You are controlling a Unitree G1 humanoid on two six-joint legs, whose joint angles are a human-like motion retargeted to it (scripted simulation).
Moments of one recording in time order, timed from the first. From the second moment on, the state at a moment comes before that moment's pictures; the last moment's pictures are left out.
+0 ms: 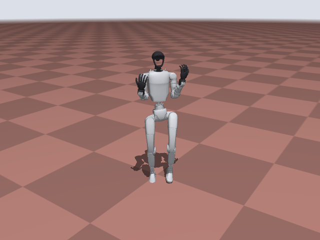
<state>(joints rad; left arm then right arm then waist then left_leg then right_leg) -0.09 0.06 0.16 -0.68 -1.47 -0.21 -0.48 -0.05 0.03 -0.36 -0.34 1.31 0.01 0.83 0.07 -0.12 0.01 -0.26 -0.22 -0.08 0.70 -0.05 -0.21 0.02 -0.13 -0.17 0.36 -0.21 0.04</state>
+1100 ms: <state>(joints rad) 0.25 -0.27 0.35 0.56 -0.66 -0.12 -0.19 0.29 0.34 -0.57 0.76 1.07 0.00 0.65 0.09 -0.01 0.10 -0.12 -0.18 0.11 0.34 -0.16 0.03 -0.20 -0.05 -0.06 0.55 -0.09 0.00</state>
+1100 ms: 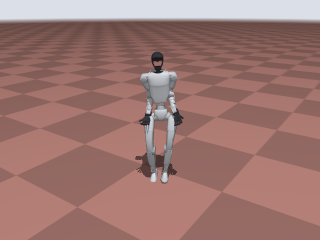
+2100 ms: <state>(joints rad) 0.43 0.58 0.09 0.30 -0.13 -0.49 -0.40 -0.65 -0.93 -0.99 1.17 1.05 -0.68 -0.23 -0.02 -0.11 0.01 -0.11 0.17 -0.17 0.57 -0.28 -0.11 0.18 -0.09 -0.31 0.15 -0.05 0.18</state>
